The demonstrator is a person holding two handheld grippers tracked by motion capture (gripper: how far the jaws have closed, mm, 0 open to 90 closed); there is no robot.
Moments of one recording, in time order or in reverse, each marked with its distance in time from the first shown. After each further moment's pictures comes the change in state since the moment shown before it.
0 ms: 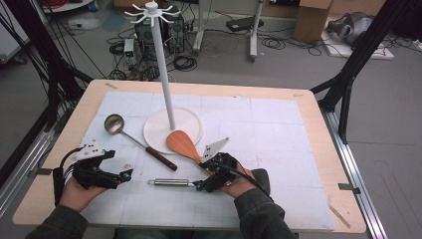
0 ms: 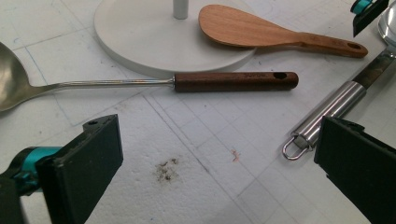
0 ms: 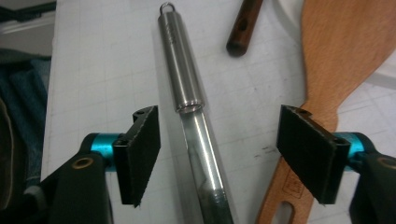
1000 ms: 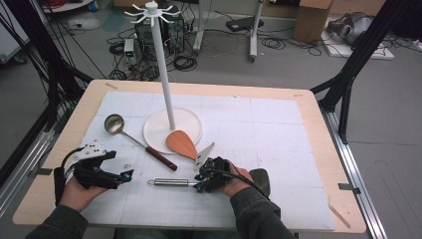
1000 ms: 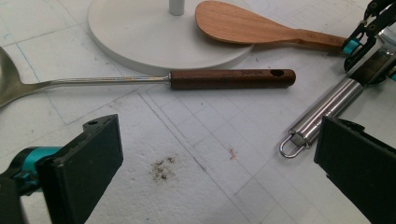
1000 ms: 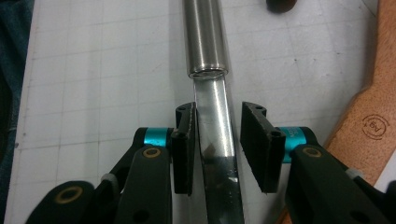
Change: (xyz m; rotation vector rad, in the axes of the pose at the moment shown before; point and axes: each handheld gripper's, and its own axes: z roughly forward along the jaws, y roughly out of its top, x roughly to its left) left arm 0.000 0.000 0.002 0.016 -0.015 -0.001; right arm -0.002 0.000 0.025 0.158 0.064 -0.124
